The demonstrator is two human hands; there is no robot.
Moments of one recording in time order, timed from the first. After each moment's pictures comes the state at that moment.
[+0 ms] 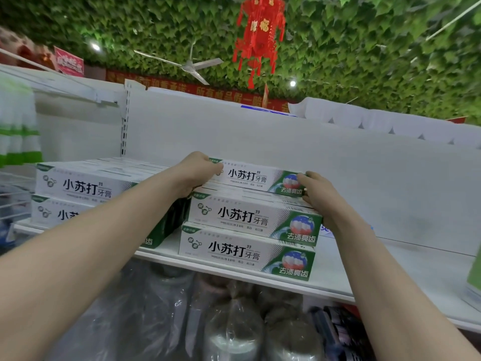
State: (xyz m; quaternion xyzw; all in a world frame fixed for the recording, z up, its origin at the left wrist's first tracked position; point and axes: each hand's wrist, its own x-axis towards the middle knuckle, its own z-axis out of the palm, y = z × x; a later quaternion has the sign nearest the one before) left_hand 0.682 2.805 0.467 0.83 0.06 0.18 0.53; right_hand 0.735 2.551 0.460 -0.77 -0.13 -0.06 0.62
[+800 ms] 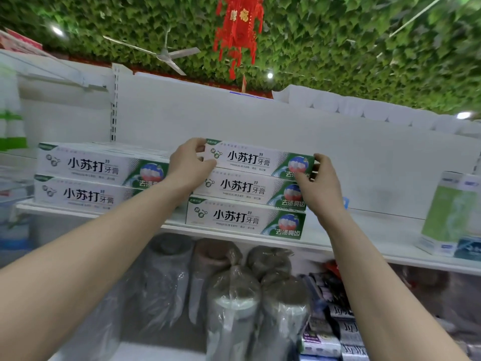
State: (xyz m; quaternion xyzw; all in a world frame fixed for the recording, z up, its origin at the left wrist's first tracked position) left_hand 0.636 2.798 0.421 0.77 -0.02 0.36 0.52; right_hand 0.666 2.550 0.414 -0.78 -0.12 -0.34 0.50
